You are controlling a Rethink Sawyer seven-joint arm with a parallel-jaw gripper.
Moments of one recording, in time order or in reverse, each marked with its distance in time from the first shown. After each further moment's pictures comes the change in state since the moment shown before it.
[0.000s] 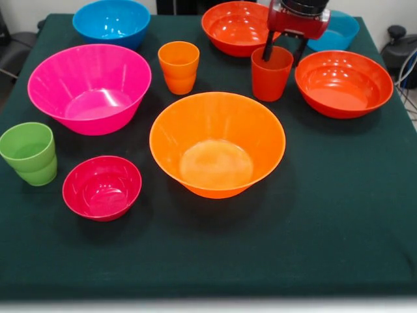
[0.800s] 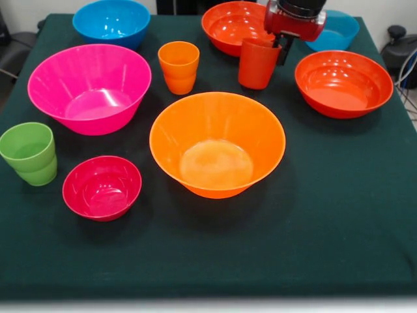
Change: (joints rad) arm 0.010 0.021 -0.018 0.000 0.025 -0.006 0.001
